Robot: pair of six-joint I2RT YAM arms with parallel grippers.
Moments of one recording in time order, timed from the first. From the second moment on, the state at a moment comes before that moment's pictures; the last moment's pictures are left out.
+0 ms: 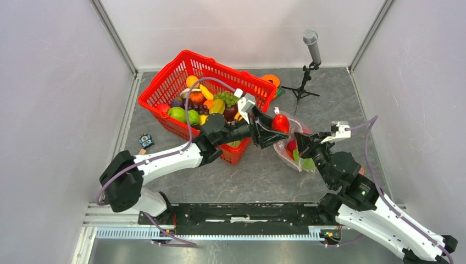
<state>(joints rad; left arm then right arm) -0.93 1.43 0.93 0.78 0.45 -0.52 0.89 0.44 0.59 -0.23 0.59 0.48</state>
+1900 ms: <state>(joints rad) -0.71 1.32 1.13 -0.04 -0.05 -0.20 0.89 0.38 0.53 -0.21 0.62 0.47</state>
